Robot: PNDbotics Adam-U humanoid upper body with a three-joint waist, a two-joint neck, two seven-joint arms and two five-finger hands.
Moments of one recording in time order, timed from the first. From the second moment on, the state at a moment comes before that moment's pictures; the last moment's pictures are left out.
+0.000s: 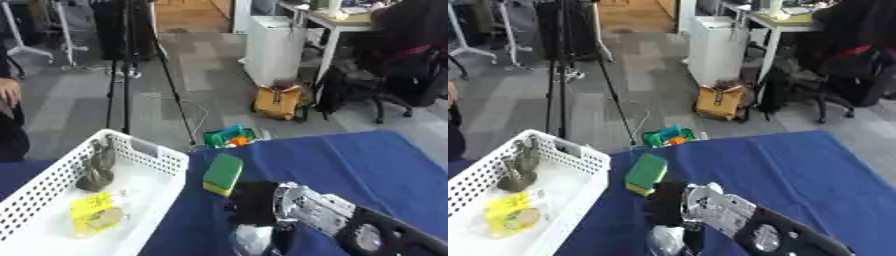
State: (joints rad) left arm -0.37 0.29 0.12 -1.99 -0.51 -0.20 0.67; right arm -0.95 -0.69 0.69 -1.39 1.35 -0.47 0.65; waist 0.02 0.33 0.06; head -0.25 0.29
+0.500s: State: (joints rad) left arm -0.37 0.29 0.12 -1.99 -0.51 -0.20 0.67; right arm -0.97 -0.65 0.67 -1.31 1.45 -0.49 0.64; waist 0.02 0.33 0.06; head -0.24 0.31
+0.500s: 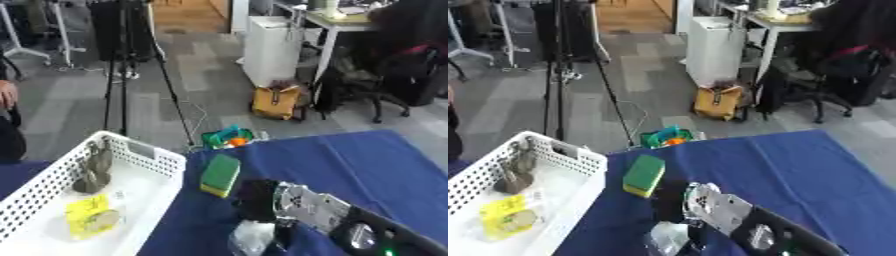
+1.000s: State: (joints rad) left arm -0.37 0.28 0.12 -1.99 -0.51 -0.20 0.67; right arm -0.98 -0.63 0.64 -1.26 1.51 -0.50 0.63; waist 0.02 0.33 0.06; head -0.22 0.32
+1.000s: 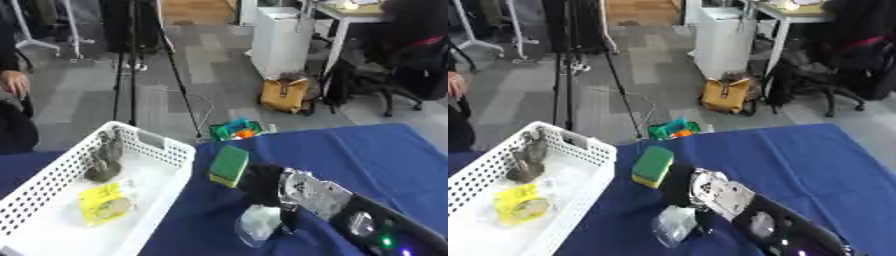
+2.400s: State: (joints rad) left arm -0.37 0.28 0.12 -1.99 -0.51 -0.19 0.68; right arm -0.97 -0.61 0.67 -1.24 1.49 -0.52 0.60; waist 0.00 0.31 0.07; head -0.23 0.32
